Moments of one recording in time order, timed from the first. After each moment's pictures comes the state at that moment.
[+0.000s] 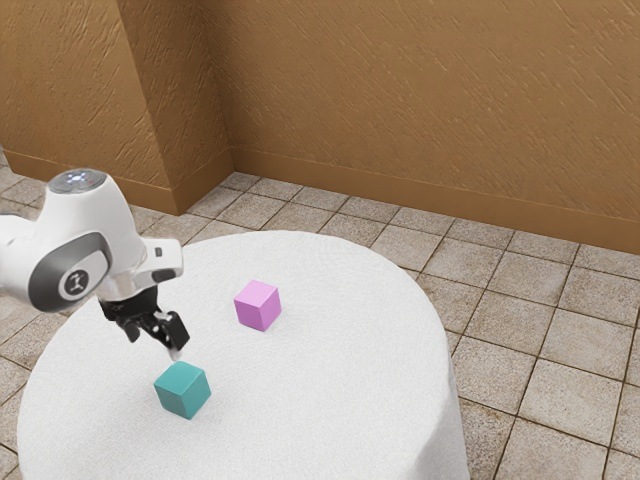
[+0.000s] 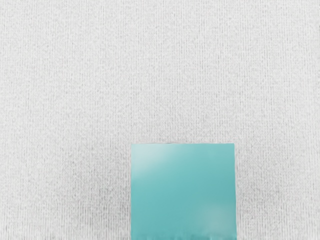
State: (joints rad) arm 0.01 -0.38 0.00 -2.67 0.04 2.37 -0.03
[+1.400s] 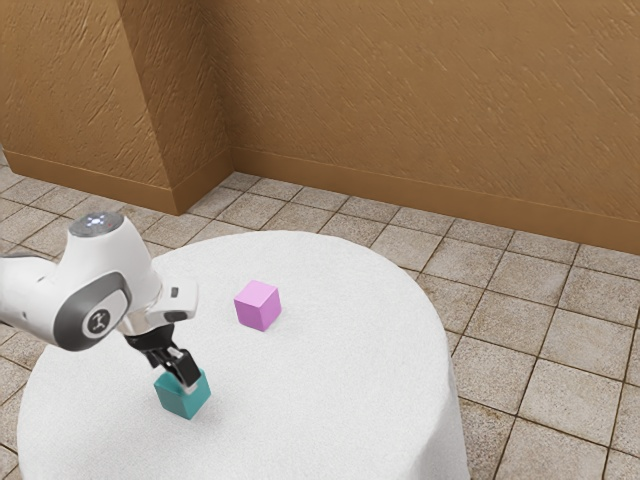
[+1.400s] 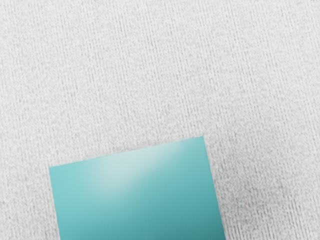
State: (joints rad) arm 0.01 -0.22 -0.02 -2.72 0.00 2.60 0.20
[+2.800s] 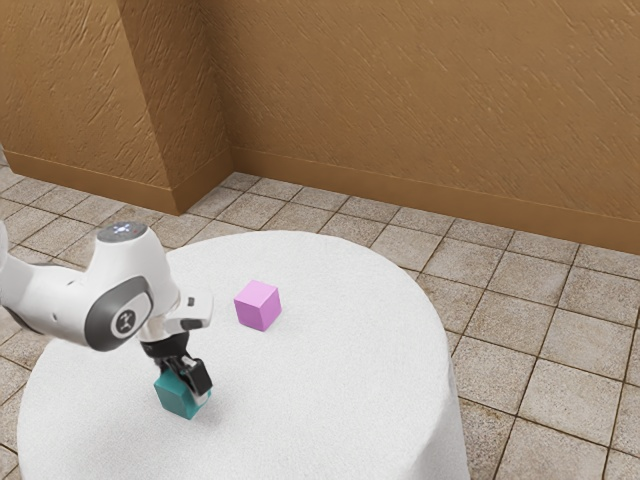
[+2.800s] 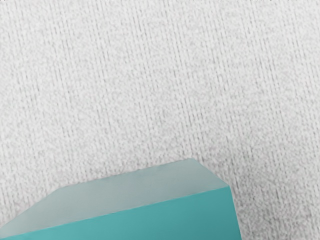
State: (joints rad) arm 0.01 -0.05 -0.02 -2.64 -0.06 2.60 0.27
